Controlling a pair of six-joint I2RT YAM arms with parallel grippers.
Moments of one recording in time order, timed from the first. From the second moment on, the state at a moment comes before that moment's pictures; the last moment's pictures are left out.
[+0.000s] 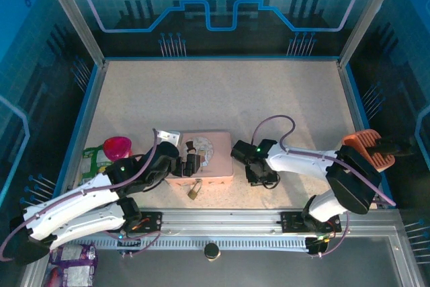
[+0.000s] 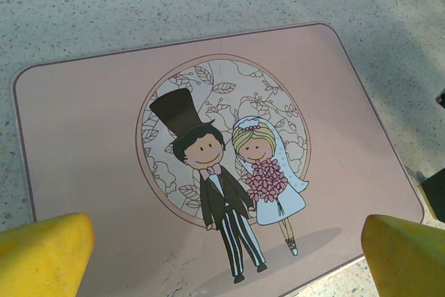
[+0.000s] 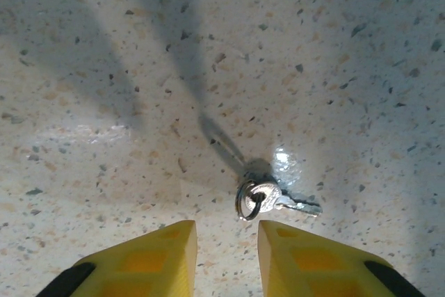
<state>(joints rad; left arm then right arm) -0.92 0.79 0.68 -0.67 -0.32 -0.67 0.91 1.50 0.83 -0.95 0.11 0.90</state>
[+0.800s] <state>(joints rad) -0.92 0.78 0.67 -0.66 -0.33 -0.67 0.90 1.60 0.89 -0.99 0.18 0.84</state>
